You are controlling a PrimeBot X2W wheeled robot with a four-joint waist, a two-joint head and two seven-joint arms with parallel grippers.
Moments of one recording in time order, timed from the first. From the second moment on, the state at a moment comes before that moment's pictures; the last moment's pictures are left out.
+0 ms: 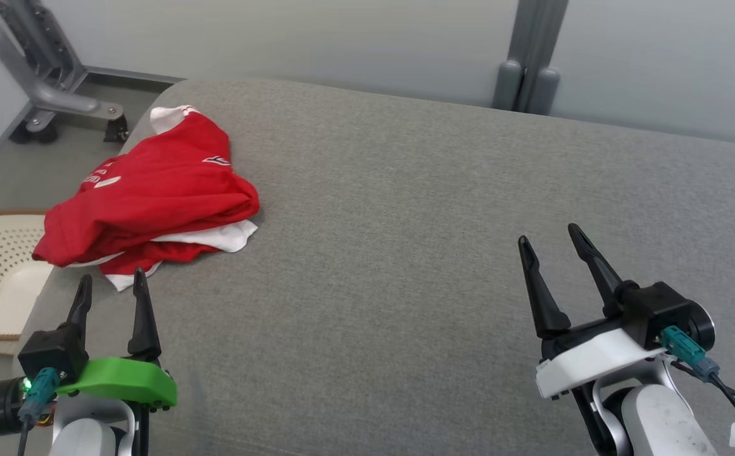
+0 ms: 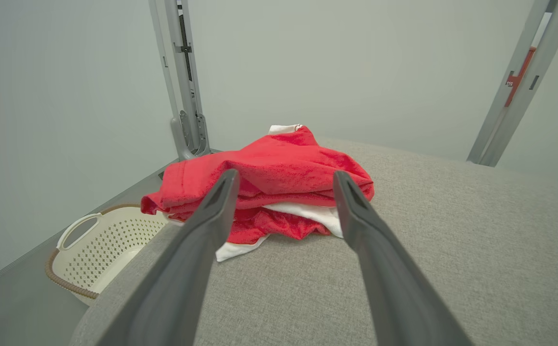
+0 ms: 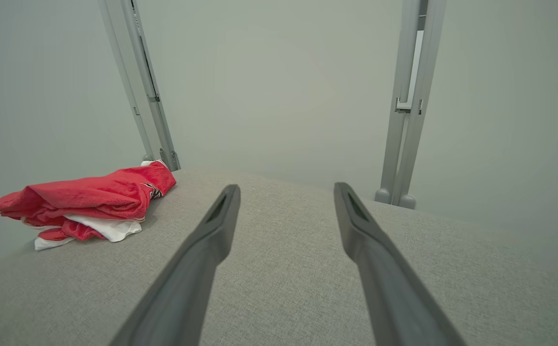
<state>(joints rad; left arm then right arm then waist) -0.16 0.18 -0.05 0.35 -0.31 0.01 -0.26 -0.09 -0.06 0.12 0.03 0.11 0.13 -0.15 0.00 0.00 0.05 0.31</state>
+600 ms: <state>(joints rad) -0.22 0.17 -0.02 0.31 -0.31 -0.01 -0.26 -0.14 -0.07 0.14 -0.02 0.09 0.13 -0.10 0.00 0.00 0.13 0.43</state>
